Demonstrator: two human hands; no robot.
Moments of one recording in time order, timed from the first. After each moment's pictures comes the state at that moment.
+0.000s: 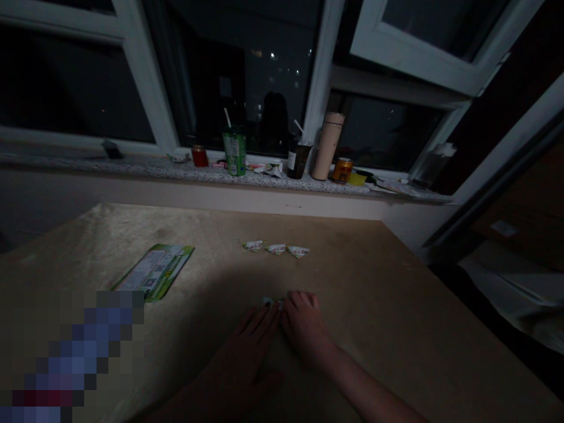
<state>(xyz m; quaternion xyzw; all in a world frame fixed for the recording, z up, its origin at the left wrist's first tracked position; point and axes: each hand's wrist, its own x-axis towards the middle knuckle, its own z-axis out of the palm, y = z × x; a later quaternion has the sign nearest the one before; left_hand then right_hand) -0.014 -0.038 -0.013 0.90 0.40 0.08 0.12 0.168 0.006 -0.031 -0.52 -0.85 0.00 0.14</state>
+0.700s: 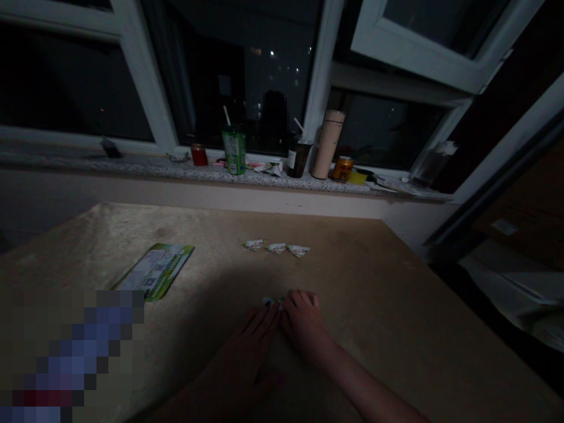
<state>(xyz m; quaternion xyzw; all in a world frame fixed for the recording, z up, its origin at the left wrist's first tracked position) -0.014 -0.040 -0.020 0.90 0.40 0.08 0.12 0.168 0.006 -0.032 -0.51 -0.85 0.00 0.14</state>
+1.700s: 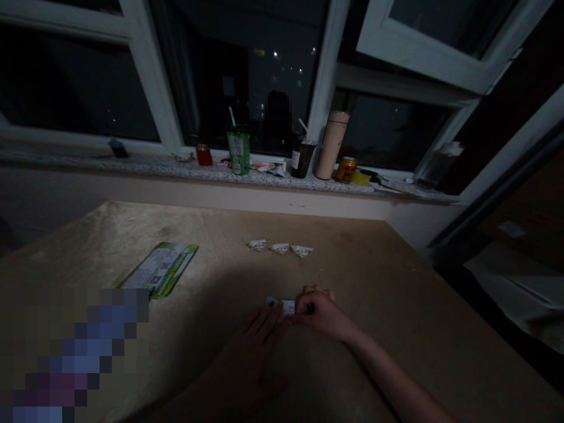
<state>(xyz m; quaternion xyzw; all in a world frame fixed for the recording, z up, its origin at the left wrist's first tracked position) -0.014 -0.038 -0.019 0.90 0.40 0.10 0.16 0.203 0.029 -0.010 -0.53 -0.78 0.29 0.17</state>
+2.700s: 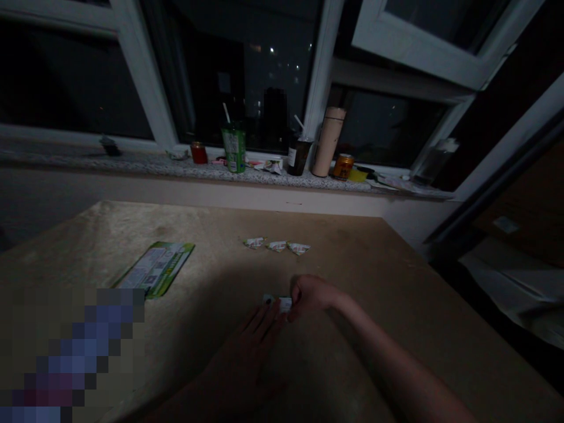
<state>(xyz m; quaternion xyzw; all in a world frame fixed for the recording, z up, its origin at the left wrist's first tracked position) -0.013 -0.039 -0.021 0.90 0.40 0.09 0.15 0.197 0.077 0.011 -0.46 -0.82 0.35 -0.03</state>
